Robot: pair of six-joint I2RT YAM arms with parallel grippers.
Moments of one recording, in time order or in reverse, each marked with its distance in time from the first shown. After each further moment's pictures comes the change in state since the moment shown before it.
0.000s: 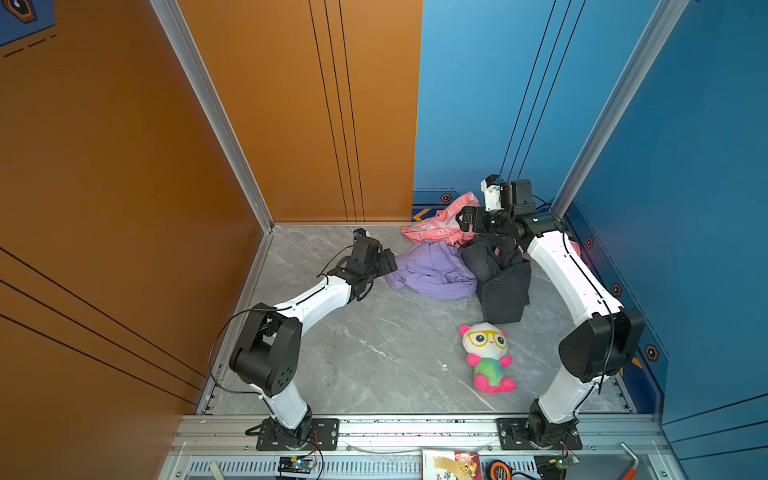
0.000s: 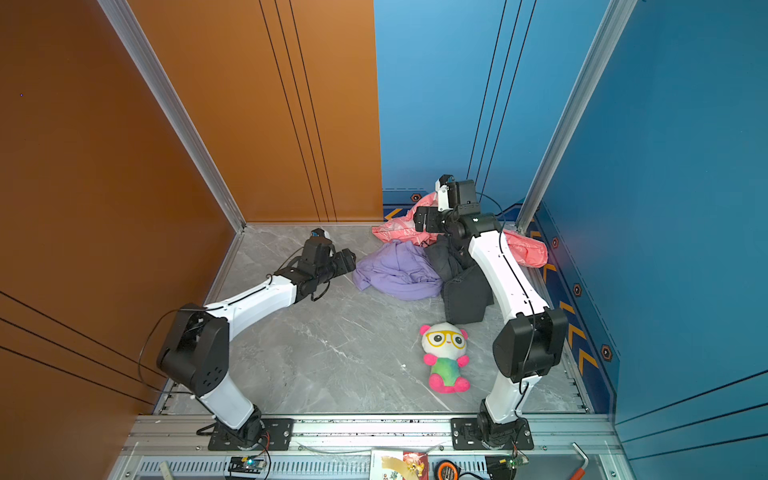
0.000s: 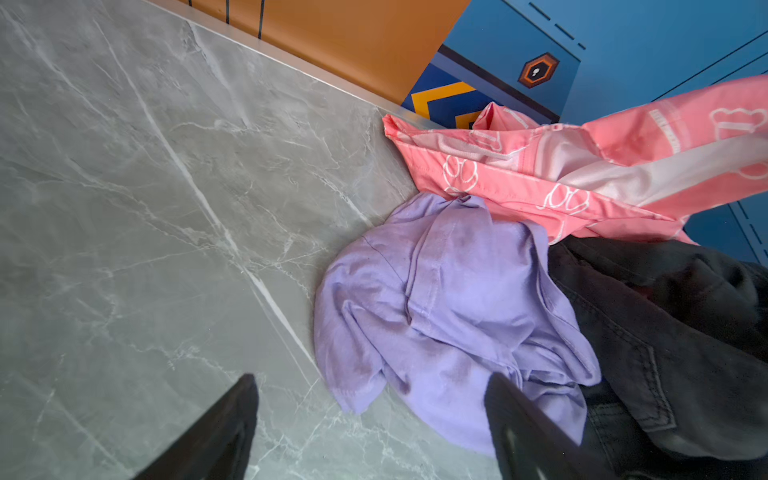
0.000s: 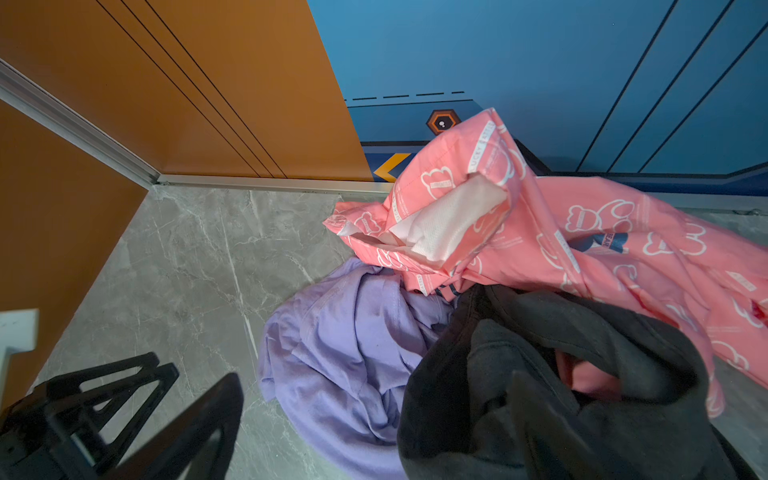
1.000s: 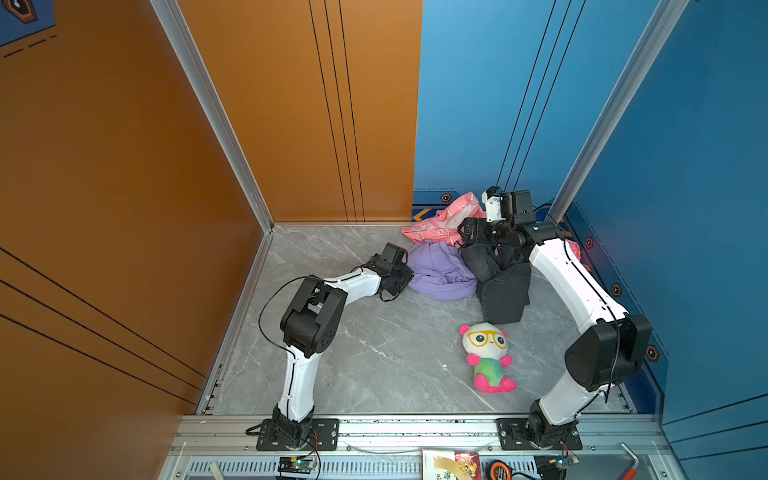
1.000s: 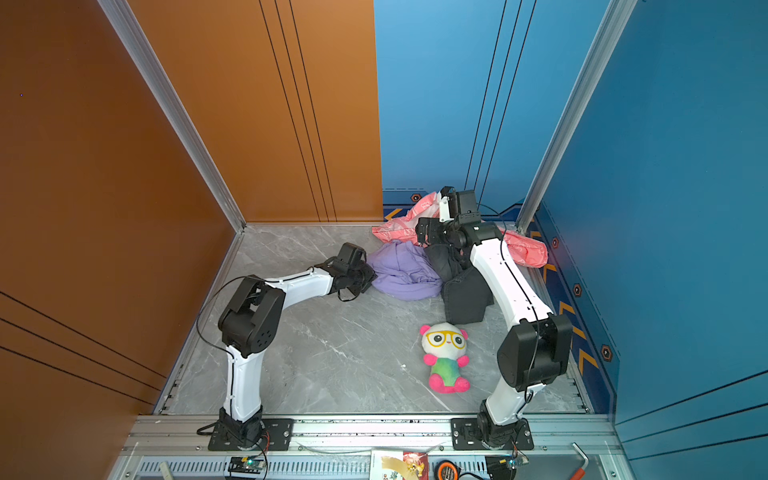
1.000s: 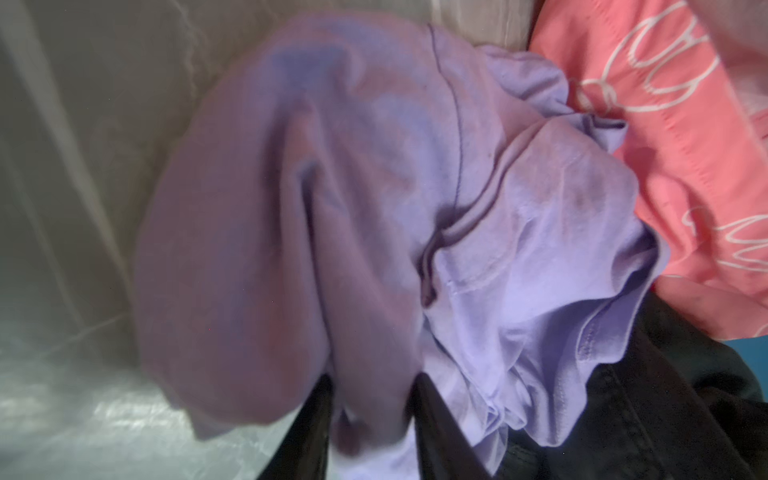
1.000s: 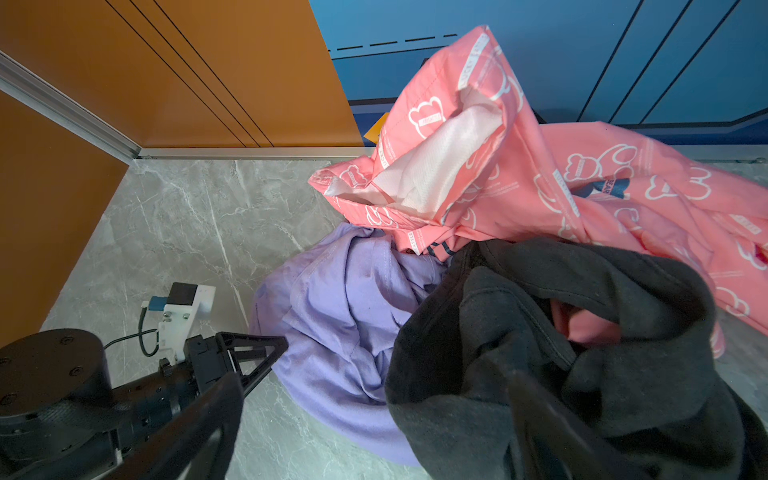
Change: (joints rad) left arm -0.065 0.354 0.214 -0.064 0.225 -0.643; right arm 0.000 -0.040 -0.099 0.000 0.008 0.008
